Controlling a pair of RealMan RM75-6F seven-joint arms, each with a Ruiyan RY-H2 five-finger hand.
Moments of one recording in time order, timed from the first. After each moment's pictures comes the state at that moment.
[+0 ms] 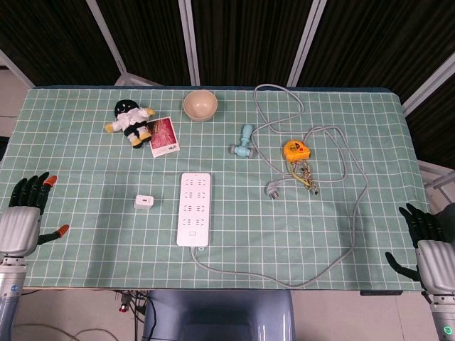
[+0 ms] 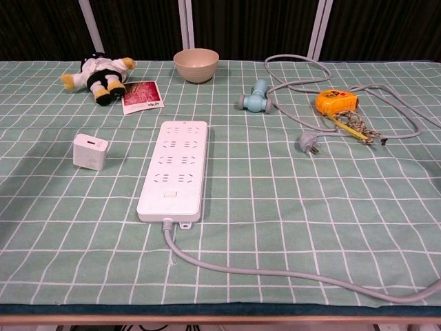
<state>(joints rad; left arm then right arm) -0.19 -1.24 -0.10 -1.53 1.45 1.47 0.11 0.04 -1.08 0.05 -1.64 -1.52 1.50 0.15</state>
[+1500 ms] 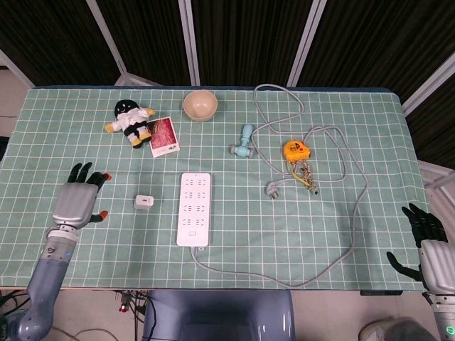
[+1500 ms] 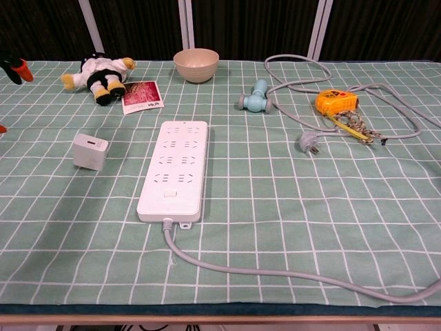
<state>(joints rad) -0.48 -1.25 -0.23 -1.87 0.95 1.18 0.74 0.04 -1.06 0.06 -1.65 -1.51 1.49 0.19</state>
